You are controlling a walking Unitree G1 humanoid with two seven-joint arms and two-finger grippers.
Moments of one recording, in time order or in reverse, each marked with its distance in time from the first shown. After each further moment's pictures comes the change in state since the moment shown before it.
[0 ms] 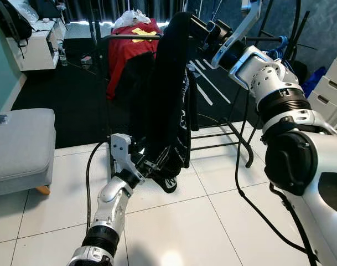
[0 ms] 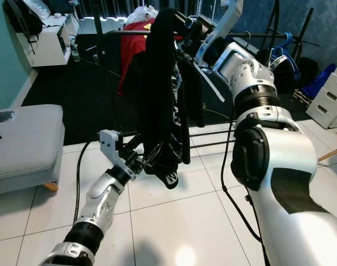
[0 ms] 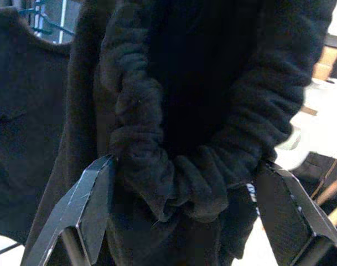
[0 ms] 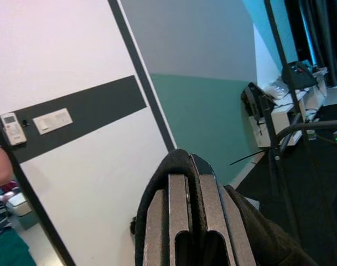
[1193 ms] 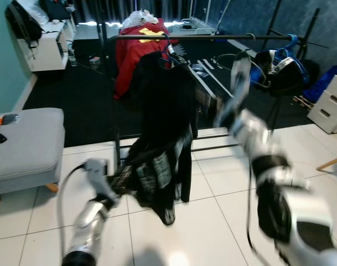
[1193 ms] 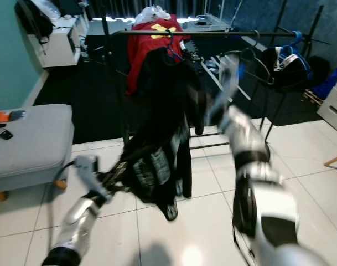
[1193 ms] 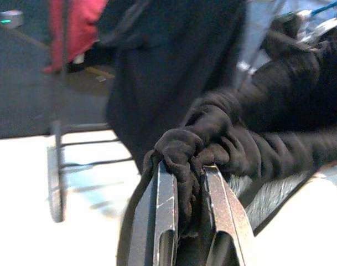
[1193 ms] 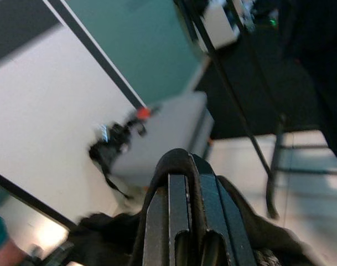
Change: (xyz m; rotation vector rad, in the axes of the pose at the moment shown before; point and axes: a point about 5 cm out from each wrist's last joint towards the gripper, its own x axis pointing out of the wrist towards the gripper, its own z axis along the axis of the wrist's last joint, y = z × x) left arm -0.083 0.053 -0.022 0.061 0.172 0.332; right arm -0.122 -0.069 -0.148 0.060 0.267 -0.368
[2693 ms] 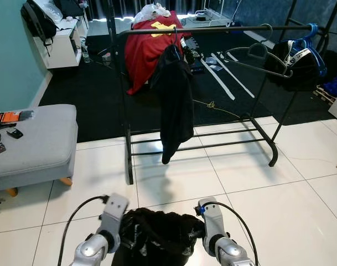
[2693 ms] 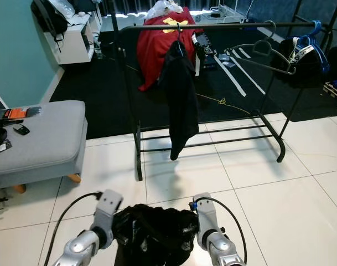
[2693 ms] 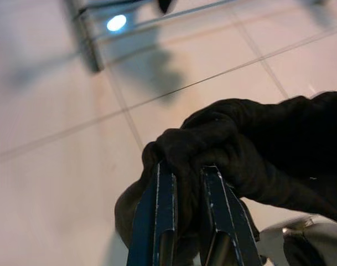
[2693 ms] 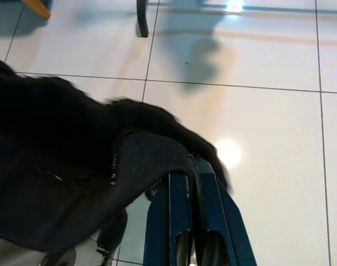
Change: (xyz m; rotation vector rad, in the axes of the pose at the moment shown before) left arm -0.051 -0.006 -0.083 0.132 0.590 0.086; right arm -0.104 -0.006 -0.226 -0.316 0.544 -0.551
